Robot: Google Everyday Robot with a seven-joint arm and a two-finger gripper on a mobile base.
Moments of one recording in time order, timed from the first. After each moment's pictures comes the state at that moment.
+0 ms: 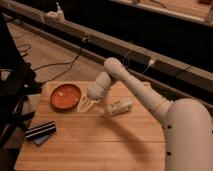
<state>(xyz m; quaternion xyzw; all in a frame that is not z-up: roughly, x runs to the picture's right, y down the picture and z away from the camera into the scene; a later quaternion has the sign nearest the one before) -0.106 0.104 0.702 -0.44 -0.56 -0.13 0.69</state>
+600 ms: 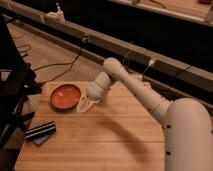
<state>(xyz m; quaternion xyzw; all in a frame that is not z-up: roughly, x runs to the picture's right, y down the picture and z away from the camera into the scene) -0.107 0.105 0.702 -0.44 -0.56 -0.13 0.69</state>
